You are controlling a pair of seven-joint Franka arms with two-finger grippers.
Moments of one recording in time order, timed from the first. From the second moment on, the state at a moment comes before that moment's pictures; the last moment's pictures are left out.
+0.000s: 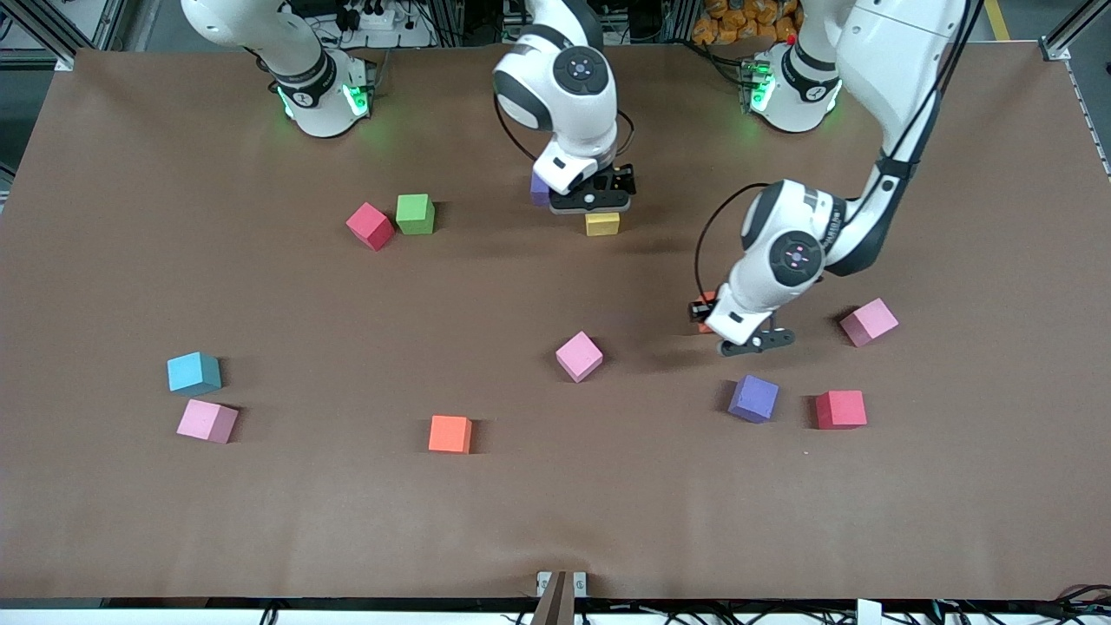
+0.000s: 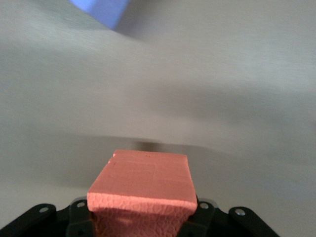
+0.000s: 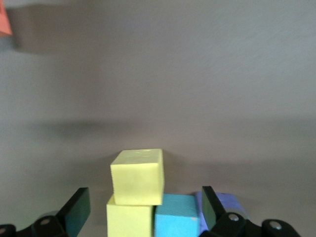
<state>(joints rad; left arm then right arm) -0.30 0.43 -0.16 -2.04 -0.04 2.39 -0.62 1.06 0.43 -0.08 -1.72 0.16 2.18 0.90</state>
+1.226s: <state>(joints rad) -0.51 0.44 -0.31 -2.02 0.09 2.43 -0.96 0.36 0.25 -0.08 -1.69 0.08 2.01 0.34</state>
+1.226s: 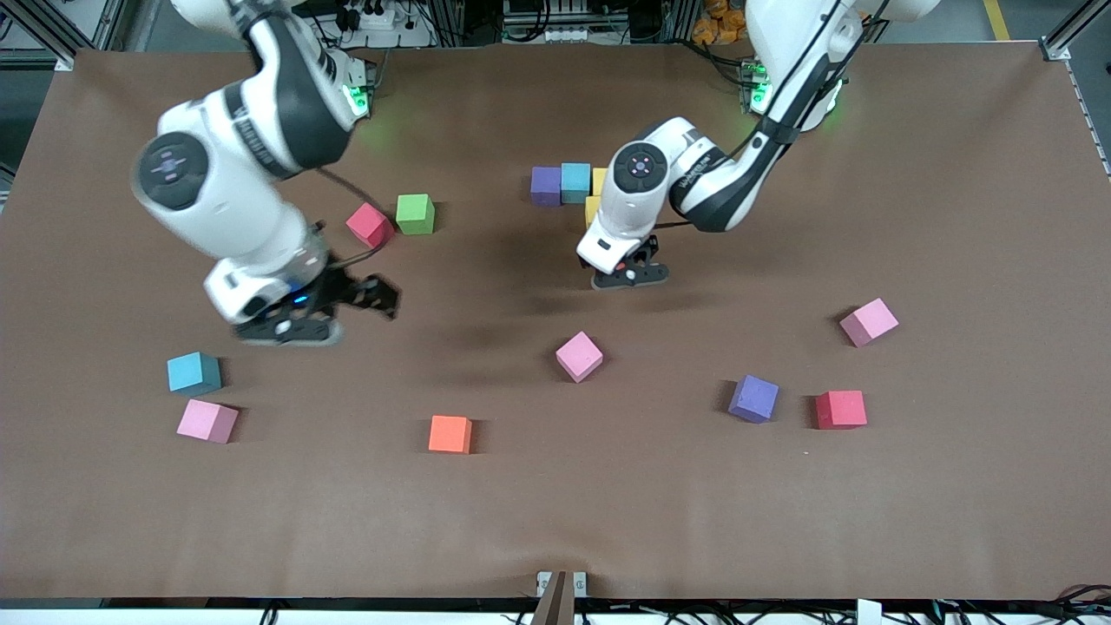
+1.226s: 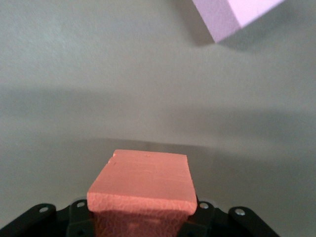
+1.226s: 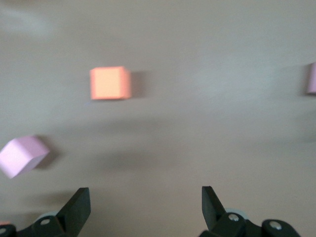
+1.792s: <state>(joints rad) -0.51 0.45 -0.31 -2.11 0.13 2.52 -0.96 0.09 0.47 -0.08 -1.54 0.02 2.06 0.29</state>
